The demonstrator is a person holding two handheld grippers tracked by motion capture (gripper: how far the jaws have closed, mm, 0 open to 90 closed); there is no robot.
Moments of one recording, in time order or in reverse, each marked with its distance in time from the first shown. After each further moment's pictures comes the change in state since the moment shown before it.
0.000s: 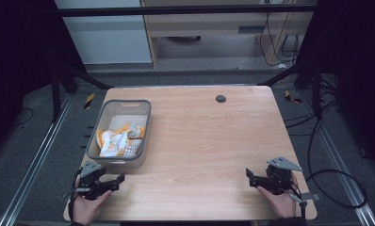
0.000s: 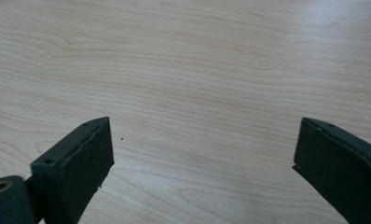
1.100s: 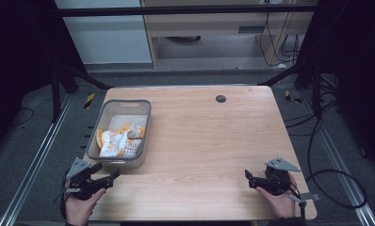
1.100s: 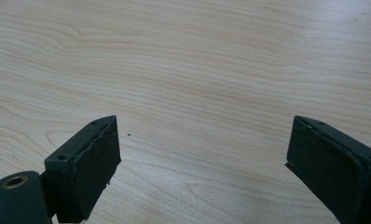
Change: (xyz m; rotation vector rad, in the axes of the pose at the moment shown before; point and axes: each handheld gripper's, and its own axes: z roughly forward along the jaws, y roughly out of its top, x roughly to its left) left arm -0.004 0.018 -0.031 -0.121 -0.031 -0.022; right arm 0.002 -0.003 0.001 0.002 0.035 -0.027
